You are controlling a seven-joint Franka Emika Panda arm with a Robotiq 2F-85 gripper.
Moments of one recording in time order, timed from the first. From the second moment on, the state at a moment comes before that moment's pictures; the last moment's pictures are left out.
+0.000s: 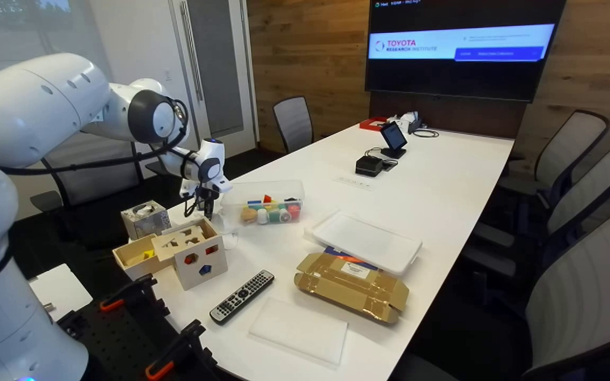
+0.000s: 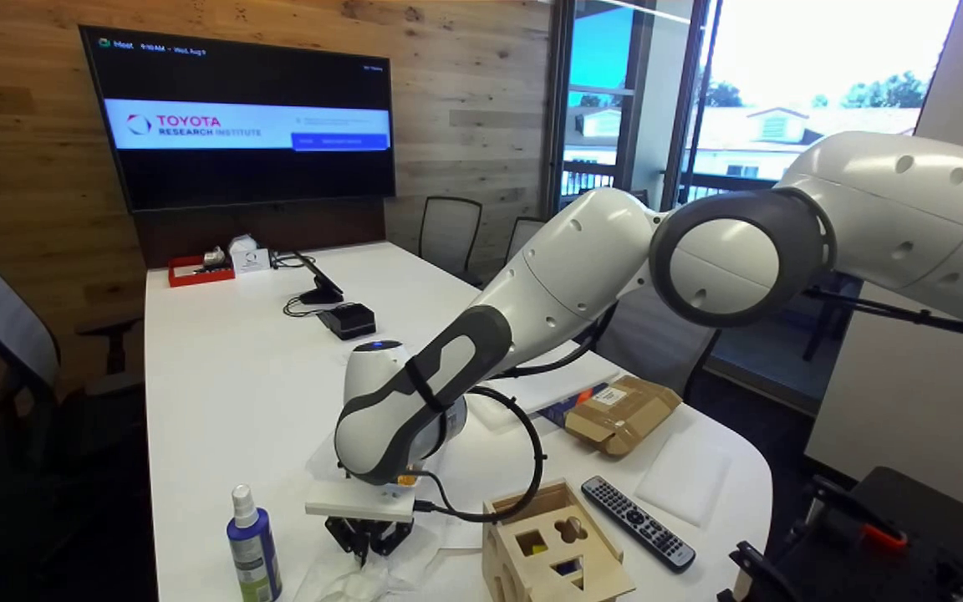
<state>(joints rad) 0.47 1.27 0.14 -1.22 0.12 2.44 1.03</state>
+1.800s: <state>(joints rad) 0.27 0.56 -0.01 -1.86 0.13 2.32 0.98</state>
